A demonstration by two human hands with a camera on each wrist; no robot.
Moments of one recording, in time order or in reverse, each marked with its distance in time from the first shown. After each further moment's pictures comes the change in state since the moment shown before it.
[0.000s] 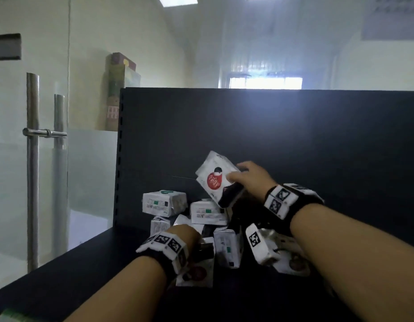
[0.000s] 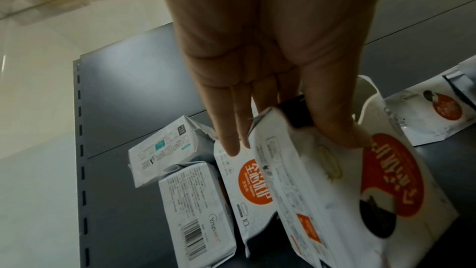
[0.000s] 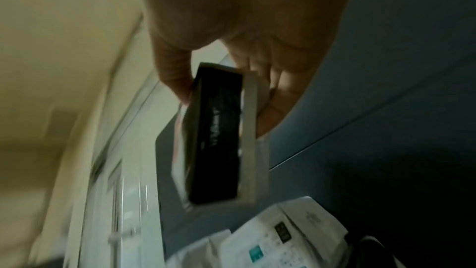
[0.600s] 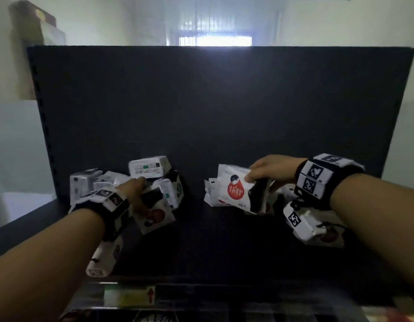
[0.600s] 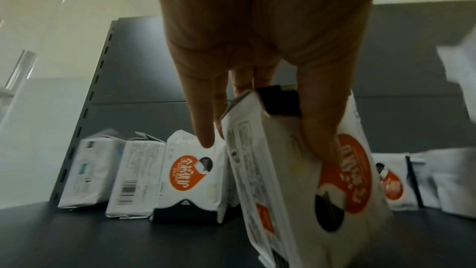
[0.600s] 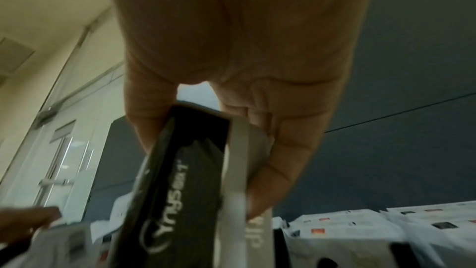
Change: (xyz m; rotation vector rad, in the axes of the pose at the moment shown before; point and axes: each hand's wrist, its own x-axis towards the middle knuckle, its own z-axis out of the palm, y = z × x) left_hand -0.042 0.052 -0.005 -0.143 0.128 -0.081; right_hand -0.174 0.082 -0.174 -0.160 -0.379 0.422
